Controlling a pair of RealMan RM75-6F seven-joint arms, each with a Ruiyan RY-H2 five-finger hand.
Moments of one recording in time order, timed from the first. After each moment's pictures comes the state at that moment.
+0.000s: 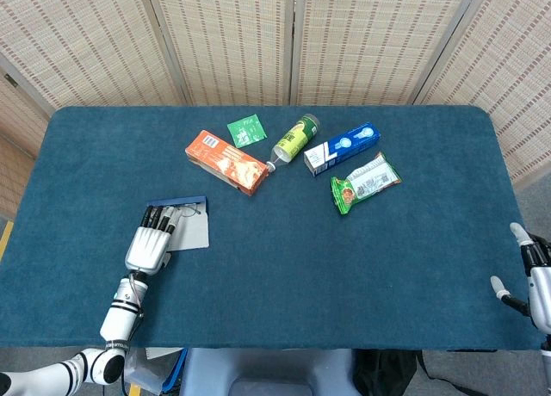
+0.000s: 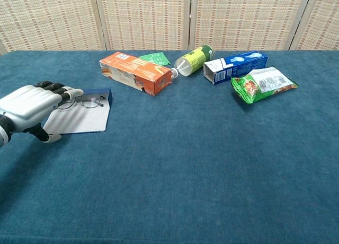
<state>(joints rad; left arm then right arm) -0.56 -1.71 -0.10 -1.17 1.20 1.16 0.61 -0.01 -1.07 0.09 -1.64 -1.47 1.57 -0.01</state>
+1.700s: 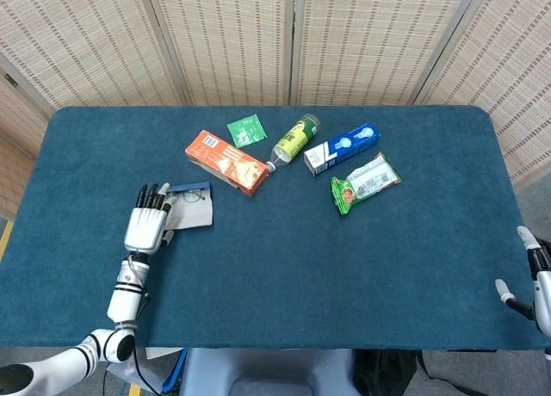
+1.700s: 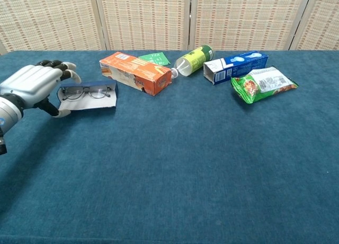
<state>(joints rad) -0.62 -1.82 -0.23 -0.94 1.24 1.17 0.38 -0.03 -1.08 0.09 -1.63 -1.46 1.59 0.00</state>
